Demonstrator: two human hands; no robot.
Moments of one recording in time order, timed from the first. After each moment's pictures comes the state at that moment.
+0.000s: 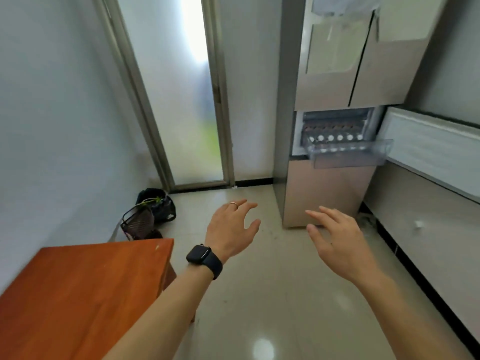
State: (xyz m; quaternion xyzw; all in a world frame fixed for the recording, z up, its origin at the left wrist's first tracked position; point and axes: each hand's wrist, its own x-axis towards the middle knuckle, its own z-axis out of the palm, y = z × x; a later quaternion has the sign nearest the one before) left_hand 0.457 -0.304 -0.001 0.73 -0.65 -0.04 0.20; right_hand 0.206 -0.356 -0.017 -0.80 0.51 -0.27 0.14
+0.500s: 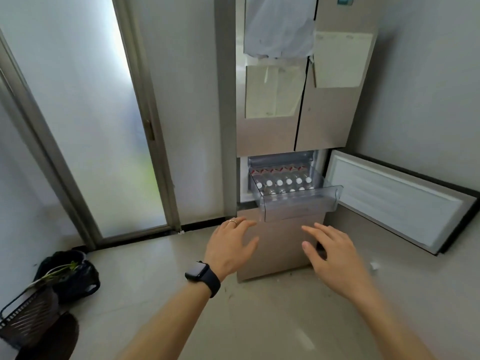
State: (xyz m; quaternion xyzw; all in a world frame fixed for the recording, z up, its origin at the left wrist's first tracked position) left_hand 0.399 -0.656 0.008 0.64 -0.73 -0.09 0.22; right_hand 0.141 -0.652 0.009 -0.75 0.60 -0.25 0.11
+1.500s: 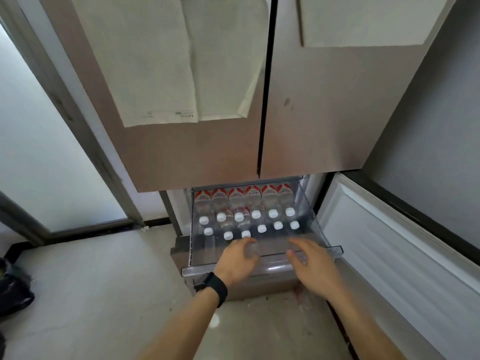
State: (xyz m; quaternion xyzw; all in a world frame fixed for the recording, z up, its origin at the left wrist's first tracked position) left_hand 0.214 -1.179 -0.126 0.69 -0.59 -0.37 0.20; right_hand -0.007 -1.198 -0.105 -0.73 0.59 -0.15 0.30
